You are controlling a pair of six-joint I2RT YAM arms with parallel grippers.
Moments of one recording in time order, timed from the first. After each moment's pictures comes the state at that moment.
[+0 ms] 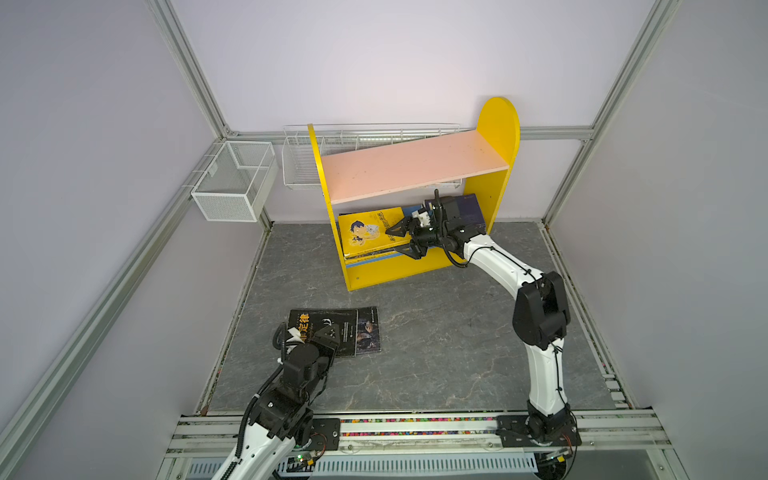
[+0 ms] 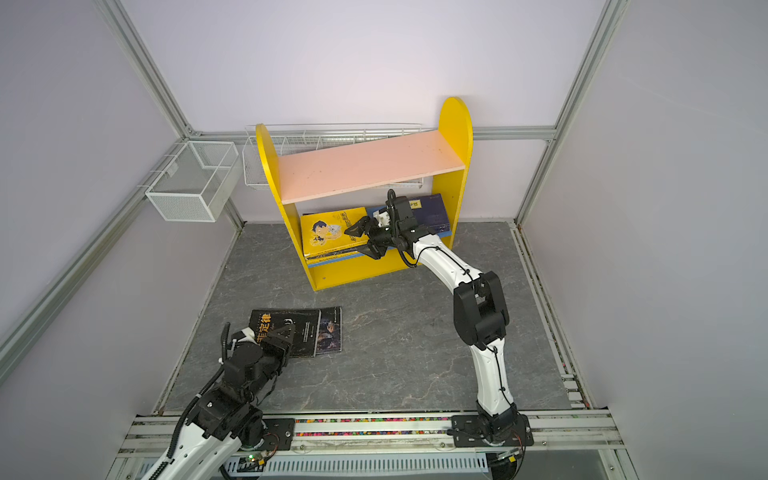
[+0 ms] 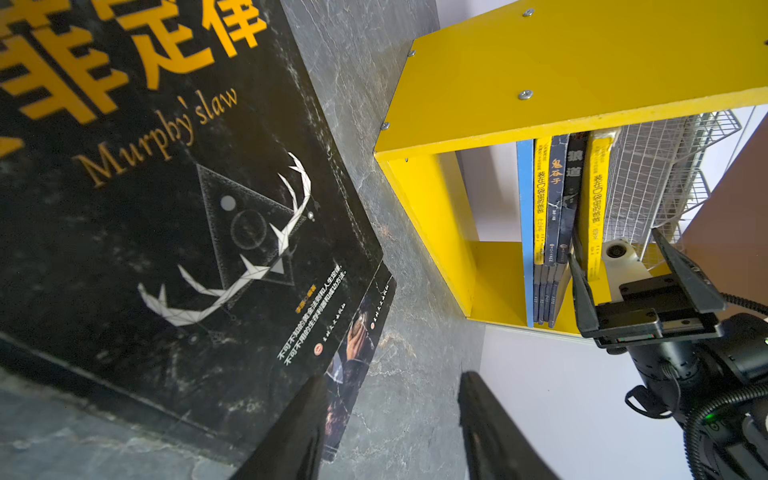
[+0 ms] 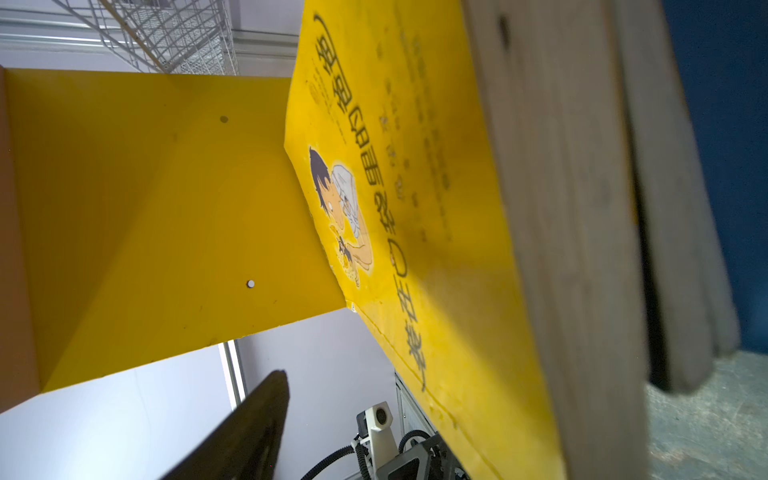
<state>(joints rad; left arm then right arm) -0.52 0.25 0.16 -0.34 -0.18 -1.46 0.51 2.11 1.88 -0.33 -0.74 1.16</state>
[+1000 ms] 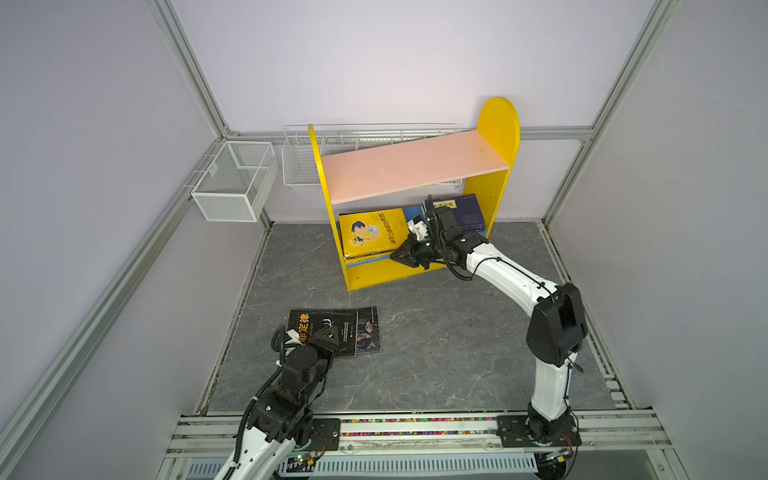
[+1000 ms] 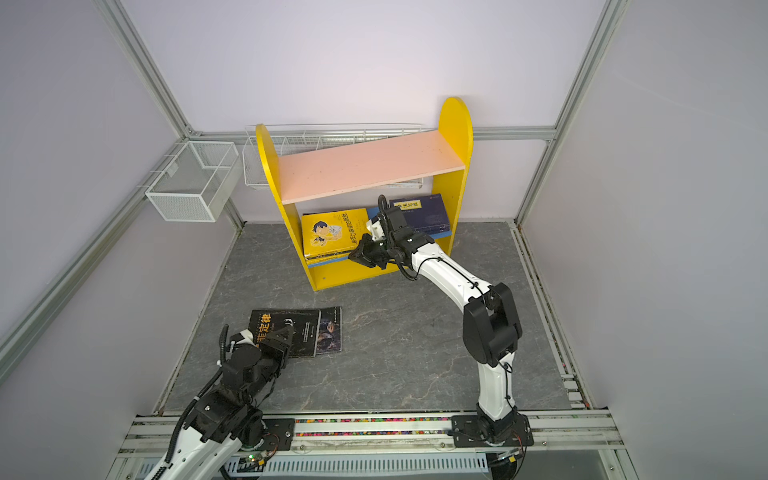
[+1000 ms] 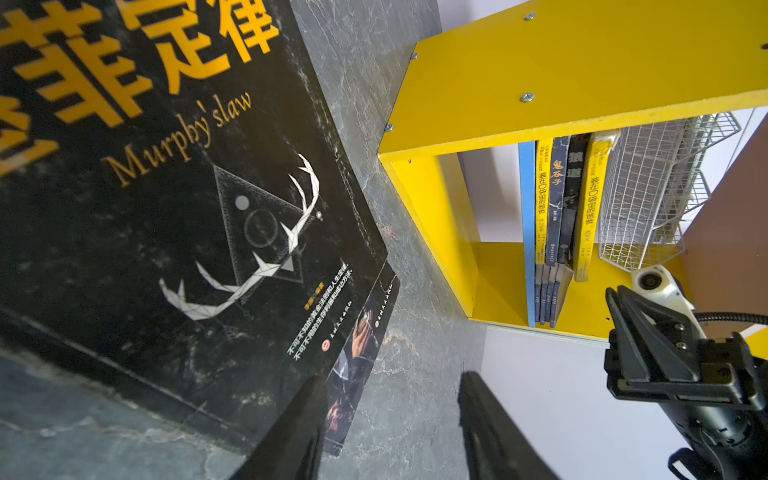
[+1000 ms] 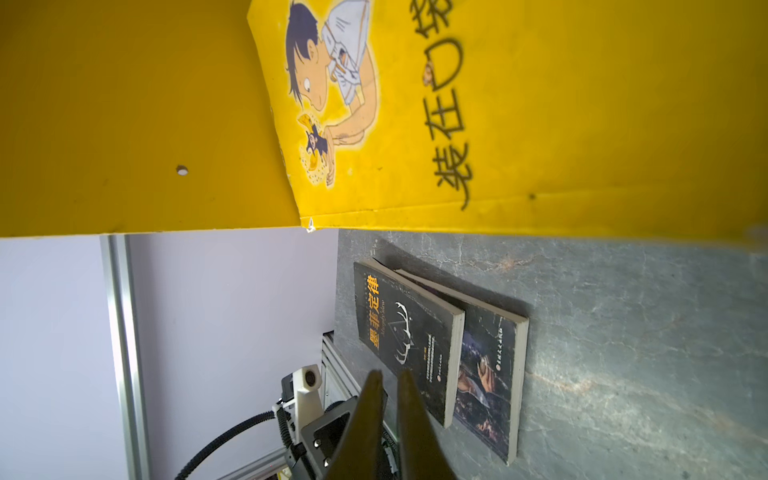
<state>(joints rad) -0.52 0.20 0.16 -0.39 -0.19 -1.46 0.59 1.98 1.77 -0.48 -0.59 0.88</state>
